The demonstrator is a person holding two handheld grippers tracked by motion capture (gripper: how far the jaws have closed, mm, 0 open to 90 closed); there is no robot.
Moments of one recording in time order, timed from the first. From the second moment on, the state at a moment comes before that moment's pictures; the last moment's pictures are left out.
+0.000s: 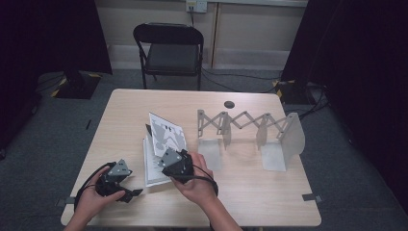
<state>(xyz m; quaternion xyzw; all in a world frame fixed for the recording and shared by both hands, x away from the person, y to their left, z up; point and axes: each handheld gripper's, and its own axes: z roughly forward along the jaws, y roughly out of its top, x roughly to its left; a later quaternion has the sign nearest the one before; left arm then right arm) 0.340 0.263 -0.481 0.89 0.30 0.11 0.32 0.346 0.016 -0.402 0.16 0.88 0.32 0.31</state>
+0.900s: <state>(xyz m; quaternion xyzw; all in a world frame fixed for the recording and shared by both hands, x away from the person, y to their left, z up) 0.367 0.247 -0.490 0.88 0.33 0.12 0.33 0.339 0.016 -0.389 0.16 0.89 0.31 0.30</state>
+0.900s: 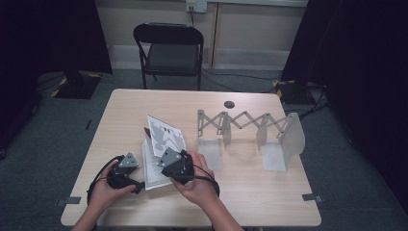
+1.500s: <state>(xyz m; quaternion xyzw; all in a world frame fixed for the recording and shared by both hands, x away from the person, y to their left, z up) 0.364 0.243 -0.482 0.88 0.30 0.15 0.33 0.338 0.016 -0.381 0.15 0.89 0.30 0.29</state>
